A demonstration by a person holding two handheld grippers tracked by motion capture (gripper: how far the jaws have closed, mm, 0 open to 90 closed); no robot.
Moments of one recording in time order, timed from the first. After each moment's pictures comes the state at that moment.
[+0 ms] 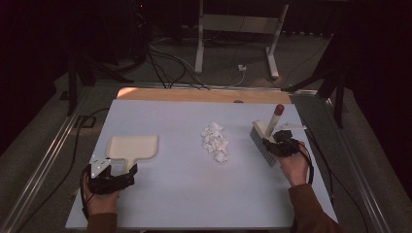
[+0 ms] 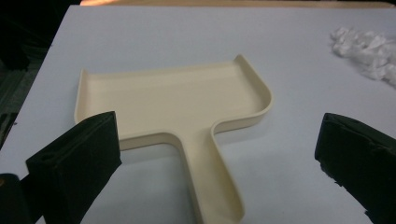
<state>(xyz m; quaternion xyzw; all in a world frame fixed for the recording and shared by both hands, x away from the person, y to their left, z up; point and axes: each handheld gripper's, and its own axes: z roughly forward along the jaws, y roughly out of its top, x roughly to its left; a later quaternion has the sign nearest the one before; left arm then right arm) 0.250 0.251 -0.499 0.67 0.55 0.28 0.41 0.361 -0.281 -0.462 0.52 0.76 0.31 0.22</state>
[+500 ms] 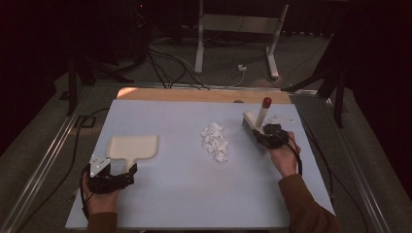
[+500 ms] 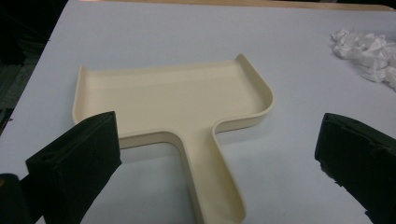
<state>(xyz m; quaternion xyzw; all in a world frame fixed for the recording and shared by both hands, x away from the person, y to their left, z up) 0.252 0.252 -0.500 0.66 0.56 0.27 0.42 0.388 -0.253 -0.460 0.46 0.78 0.34 0.26</state>
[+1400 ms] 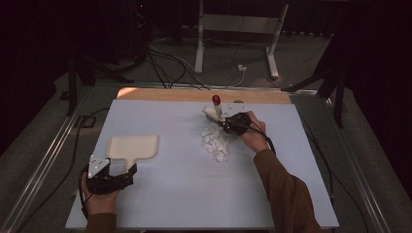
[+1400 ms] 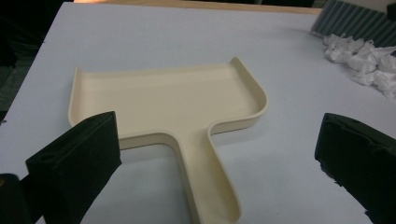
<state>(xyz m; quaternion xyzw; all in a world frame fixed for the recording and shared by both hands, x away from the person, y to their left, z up) 0.250 0.255 -0.499 0.66 0.56 0.26 0.43 0.449 -0.158 -0.470 0.22 0.88 0.32 0.27</state>
